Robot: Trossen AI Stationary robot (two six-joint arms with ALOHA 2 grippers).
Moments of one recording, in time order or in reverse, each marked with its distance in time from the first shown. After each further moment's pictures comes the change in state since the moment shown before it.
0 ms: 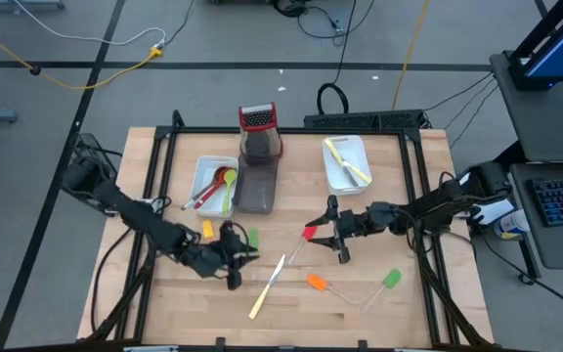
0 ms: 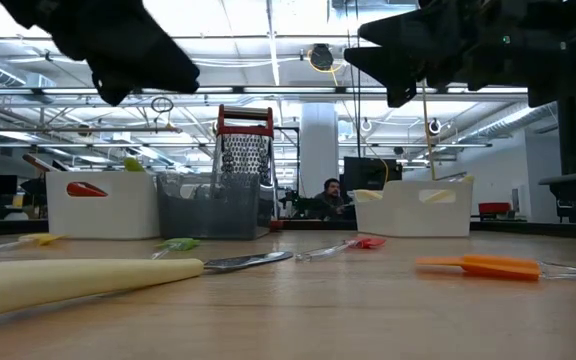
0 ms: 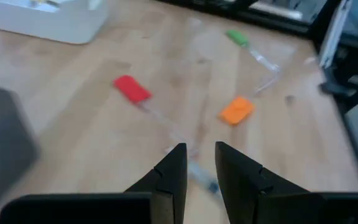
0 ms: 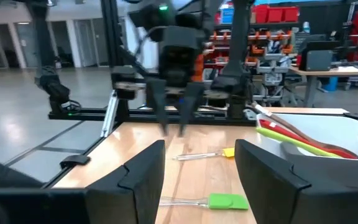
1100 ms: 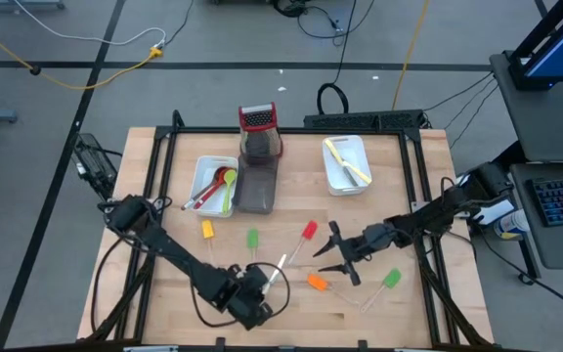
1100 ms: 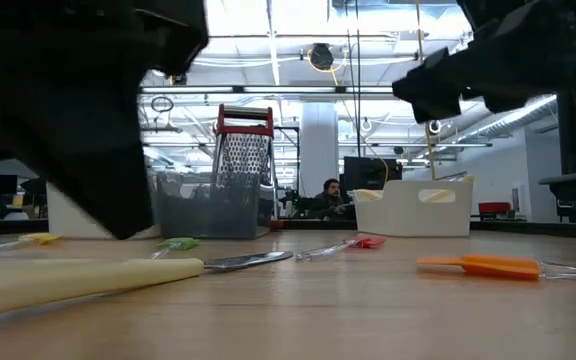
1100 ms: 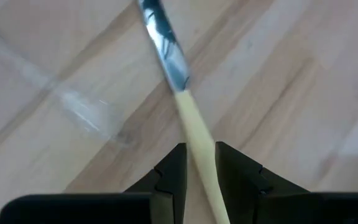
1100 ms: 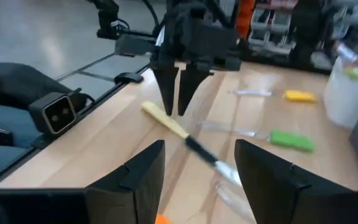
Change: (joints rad) left arm -0.081 0.532 0.577 -0.645 0.256 -0.750; right arm 0.184 0.000 0.000 -0.261 0.002 -0.091
